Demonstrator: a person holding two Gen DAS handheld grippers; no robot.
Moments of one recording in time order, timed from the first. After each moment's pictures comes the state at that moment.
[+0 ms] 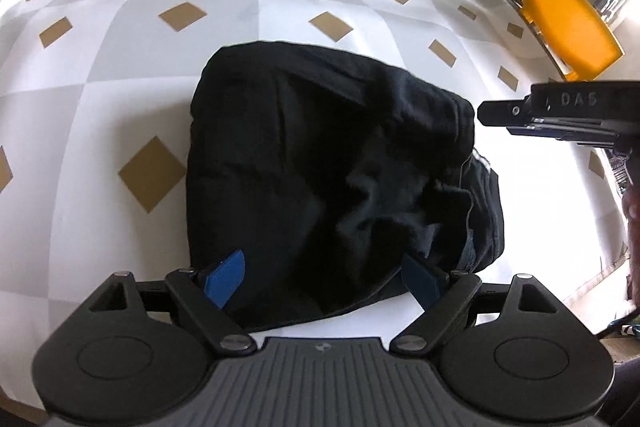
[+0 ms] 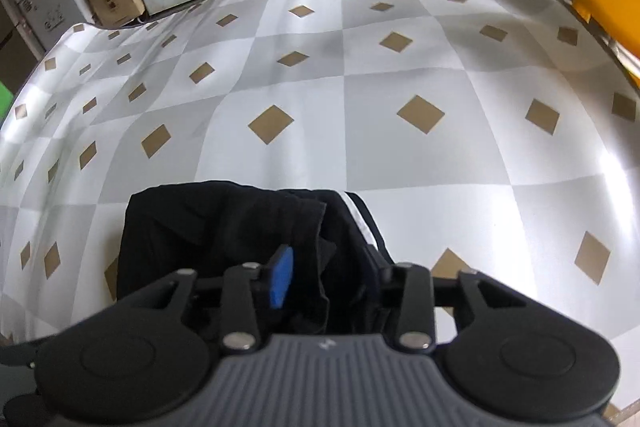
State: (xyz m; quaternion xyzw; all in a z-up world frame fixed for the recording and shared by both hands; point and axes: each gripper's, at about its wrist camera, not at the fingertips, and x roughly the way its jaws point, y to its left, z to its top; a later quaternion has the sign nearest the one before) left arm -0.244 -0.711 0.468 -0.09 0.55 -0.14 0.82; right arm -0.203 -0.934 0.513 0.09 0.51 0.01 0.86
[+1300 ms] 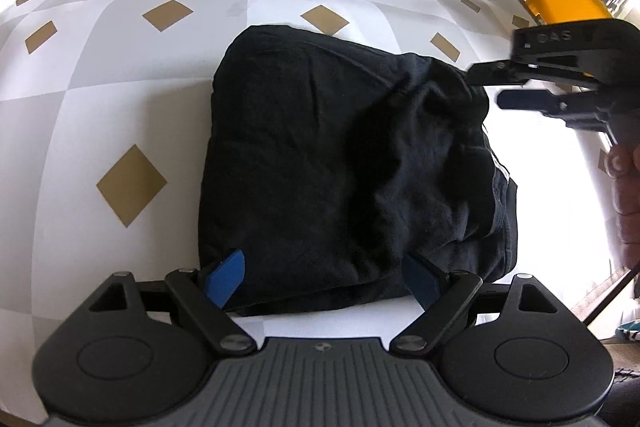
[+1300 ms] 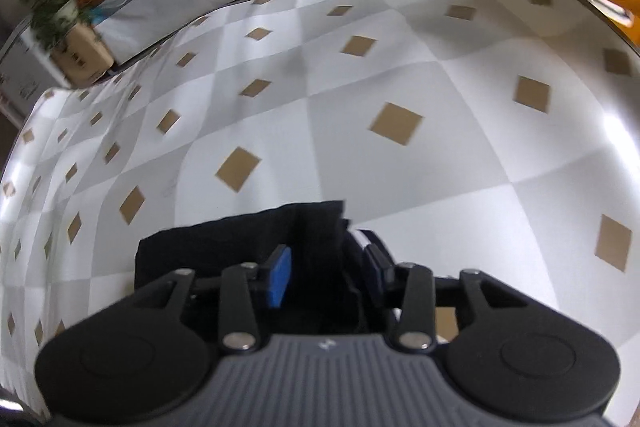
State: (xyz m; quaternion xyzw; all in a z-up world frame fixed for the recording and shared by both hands) left arm -0.230 -0.729 0.458 -0.08 0.55 -0.14 0.82; right arm -0.174 -0.971 0.496 0.18 0.49 -0.03 0.85
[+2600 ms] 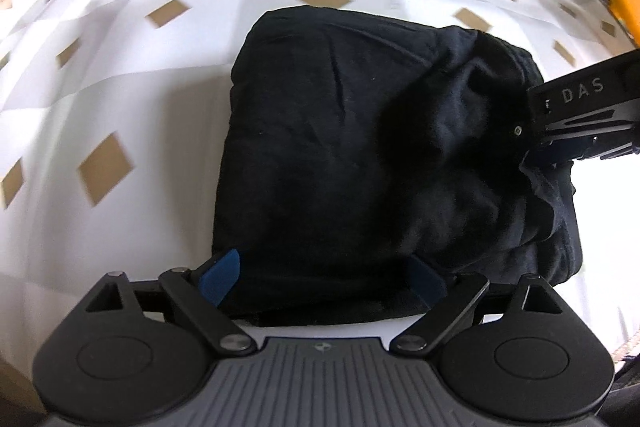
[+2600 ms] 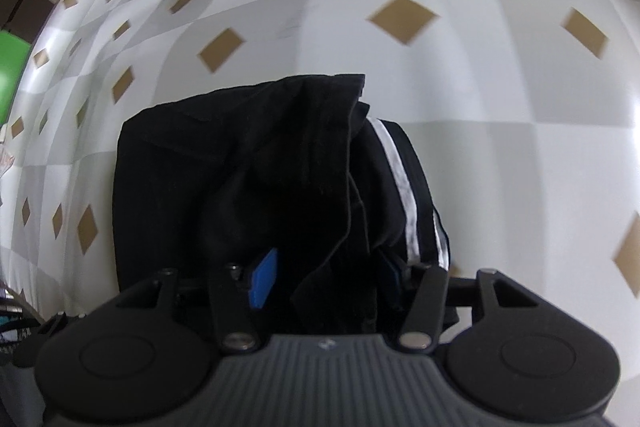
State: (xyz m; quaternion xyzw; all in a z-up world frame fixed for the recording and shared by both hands) left arm -0.235 -0.629 0.439 -0.03 0.56 -0.02 0.83; right arm -0.153 -0.821 0.449 0.11 0.61 0.09 0.78
